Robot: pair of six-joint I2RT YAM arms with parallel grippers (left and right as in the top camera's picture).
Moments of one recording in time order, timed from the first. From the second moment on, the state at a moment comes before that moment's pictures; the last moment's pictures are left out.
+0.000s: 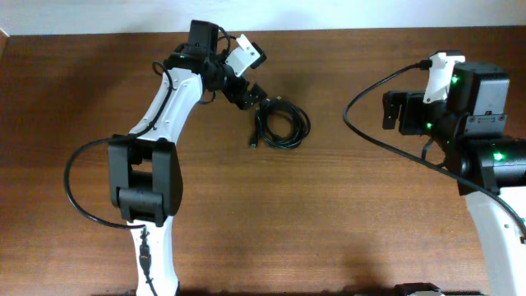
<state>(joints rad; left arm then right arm) -0.18 2.23 1.89 -0.67 0.56 0.61 0.04 1.26 1.38 -0.82 -0.02 0.04</state>
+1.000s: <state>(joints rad) -0.36 2.35 2.13 -0.82 -0.05 -1.14 0.06 1.33 1.38 -0.89 -0.02 0.11</state>
